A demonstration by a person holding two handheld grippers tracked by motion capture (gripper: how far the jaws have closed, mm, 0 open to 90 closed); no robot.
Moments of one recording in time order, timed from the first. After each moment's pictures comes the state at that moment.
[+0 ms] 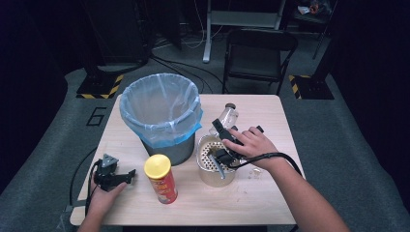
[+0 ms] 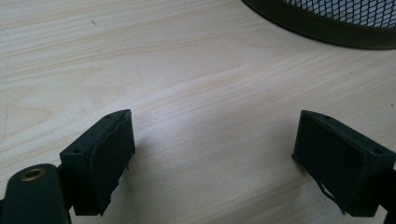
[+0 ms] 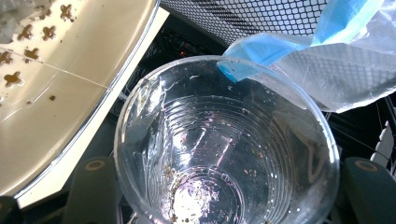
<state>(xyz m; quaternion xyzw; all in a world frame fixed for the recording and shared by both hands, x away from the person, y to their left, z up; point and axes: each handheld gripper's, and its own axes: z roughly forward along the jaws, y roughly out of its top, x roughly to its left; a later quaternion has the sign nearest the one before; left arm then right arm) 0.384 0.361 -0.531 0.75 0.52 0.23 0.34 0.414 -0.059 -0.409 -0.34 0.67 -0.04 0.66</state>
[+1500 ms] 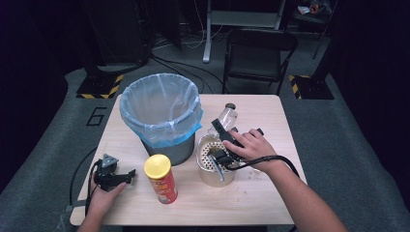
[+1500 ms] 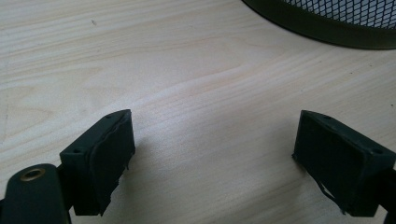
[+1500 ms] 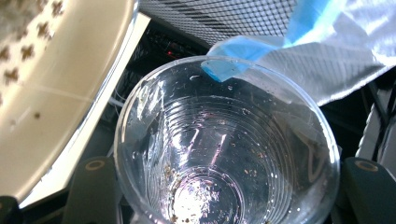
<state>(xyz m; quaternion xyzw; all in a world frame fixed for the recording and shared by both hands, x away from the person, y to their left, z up) 0.384 0.361 -0.531 0.75 0.52 0.23 0.34 0.410 -0.056 -0.412 -0.30 0.67 0.01 0.68</state>
